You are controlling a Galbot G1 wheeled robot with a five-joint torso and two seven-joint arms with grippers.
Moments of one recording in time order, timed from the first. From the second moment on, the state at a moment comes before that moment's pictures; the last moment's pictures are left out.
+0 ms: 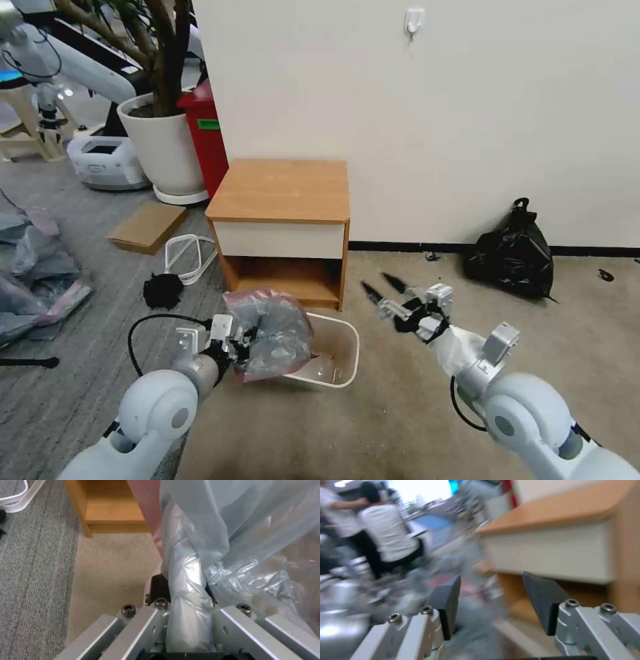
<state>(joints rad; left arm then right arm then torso) 1.38 -1.00 -0.37 -2.14 -0.83 0.71 -0.35 -1.36 0.88 0.26 2.23 0.91 -0.28 -0.19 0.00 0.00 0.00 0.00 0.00</state>
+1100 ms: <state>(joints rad) 1.40 -1.04 -0.33 -2.17 -0.76 0.70 -0.33 -1.10 0.95 -0.03 2.07 1.02 -0.60 0.17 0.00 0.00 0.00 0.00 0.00</state>
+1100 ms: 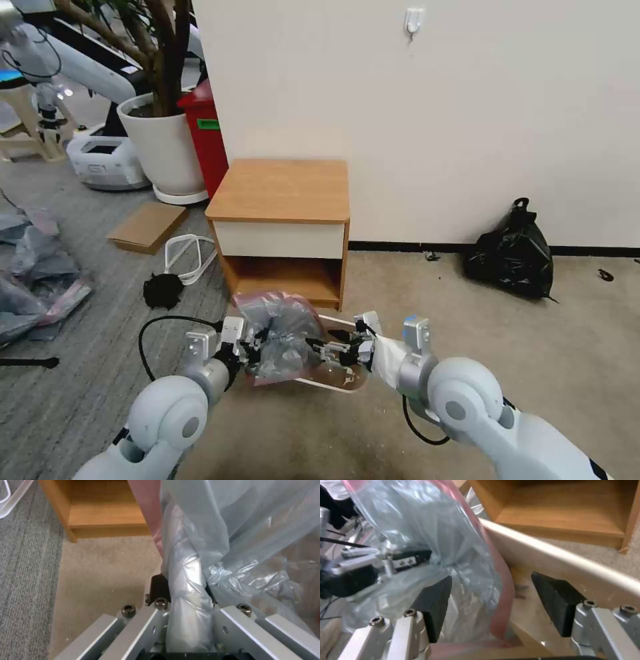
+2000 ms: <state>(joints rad) 1.40 -1.03 -0.32 -2.18 -0.75 0.69 -0.32 -1.05 1.00 -0.09 1.99 1.02 -0.58 0.21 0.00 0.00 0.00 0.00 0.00</state>
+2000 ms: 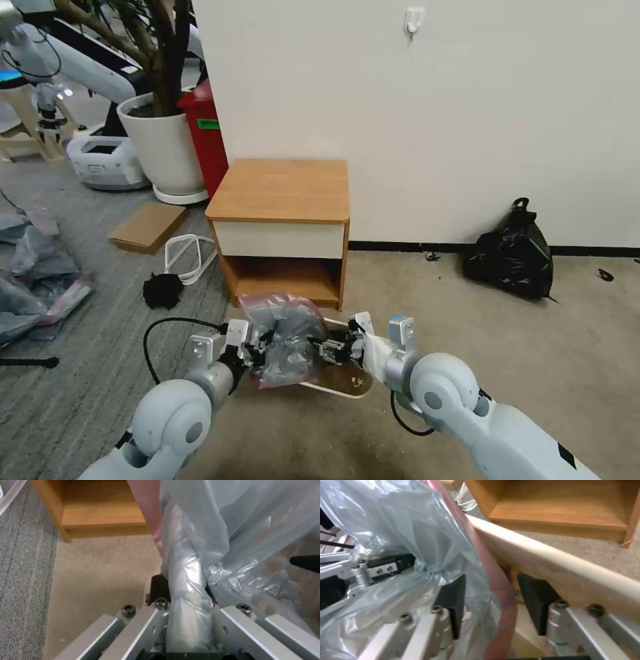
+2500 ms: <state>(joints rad) 1.41 -1.04 -0.31 -2.17 -0.74 0.69 -0.32 -1.08 0.98 -0.09 2.02 1.02 -0.56 0.20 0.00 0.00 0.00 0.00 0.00</state>
